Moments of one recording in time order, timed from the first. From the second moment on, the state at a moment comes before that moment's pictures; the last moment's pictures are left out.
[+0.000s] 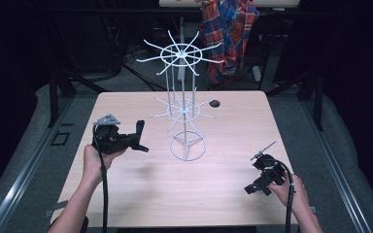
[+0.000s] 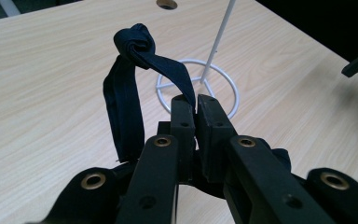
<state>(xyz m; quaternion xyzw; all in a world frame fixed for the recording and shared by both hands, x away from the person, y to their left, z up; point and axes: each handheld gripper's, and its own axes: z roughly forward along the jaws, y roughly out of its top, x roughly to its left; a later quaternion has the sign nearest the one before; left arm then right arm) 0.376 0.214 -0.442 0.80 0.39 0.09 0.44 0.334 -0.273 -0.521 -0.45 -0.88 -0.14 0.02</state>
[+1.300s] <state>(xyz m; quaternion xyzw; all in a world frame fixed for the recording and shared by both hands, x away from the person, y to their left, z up) 0.380 0.196 -0.411 0.79 0.35 0.11 0.49 0.332 -0.273 -0.523 -0.46 -0.87 -0.14 0.02</state>
